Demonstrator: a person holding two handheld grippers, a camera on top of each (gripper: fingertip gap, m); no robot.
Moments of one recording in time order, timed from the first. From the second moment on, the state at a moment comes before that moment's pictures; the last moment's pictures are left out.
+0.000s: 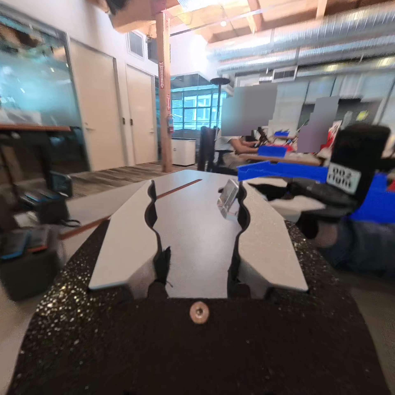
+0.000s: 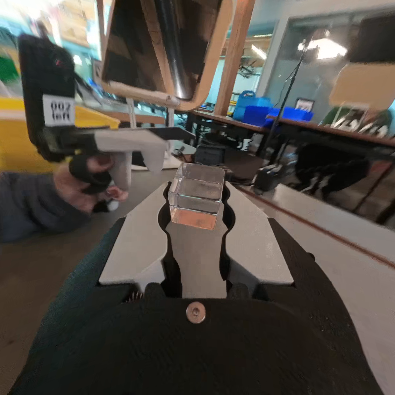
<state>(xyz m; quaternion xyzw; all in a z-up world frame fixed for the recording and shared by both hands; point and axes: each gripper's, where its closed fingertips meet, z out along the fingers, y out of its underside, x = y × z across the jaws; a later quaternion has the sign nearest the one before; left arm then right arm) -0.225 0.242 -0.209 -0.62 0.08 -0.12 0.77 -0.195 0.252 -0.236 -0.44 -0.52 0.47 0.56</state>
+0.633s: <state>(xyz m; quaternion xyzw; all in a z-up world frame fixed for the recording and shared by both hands) -0.170 0.254 -0.253 -0.65 0.30 0.15 0.68 -0.196 0.233 -0.244 -0.52 -0.41 0.72 0.22</state>
